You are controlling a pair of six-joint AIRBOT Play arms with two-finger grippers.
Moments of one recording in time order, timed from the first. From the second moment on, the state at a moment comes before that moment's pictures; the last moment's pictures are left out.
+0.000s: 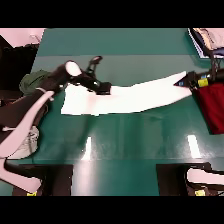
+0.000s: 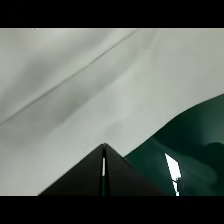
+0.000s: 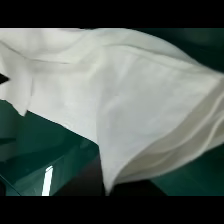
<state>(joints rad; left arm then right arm) -0.47 -1.72 1.53 0.93 -0.98 -1.47 -0.30 -1.42 1.39 -0.76 1.48 1.17</state>
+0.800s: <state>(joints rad) -0.47 -1.95 1.69 0.89 -0.98 -1.47 0.24 -1.65 2.00 -0.76 1.50 1.36</state>
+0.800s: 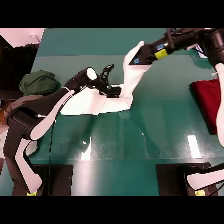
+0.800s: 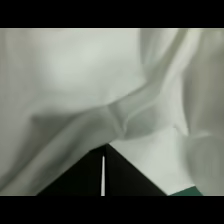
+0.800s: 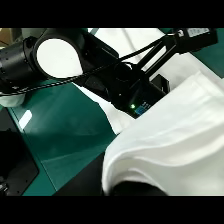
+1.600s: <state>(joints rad) -0.09 -1.48 1.71 1.04 -1.23 -1.36 0.47 -1.79 2.04 -0.75 1.31 1.31</state>
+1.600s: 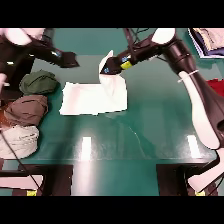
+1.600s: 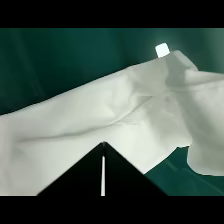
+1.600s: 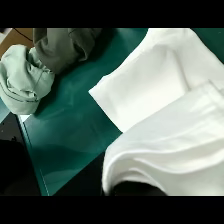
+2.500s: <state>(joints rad) 0.04 -1.34 1.71 1.08 -1.38 -1.36 0.55 -1.96 1.95 -0.50 1.07 1.06</state>
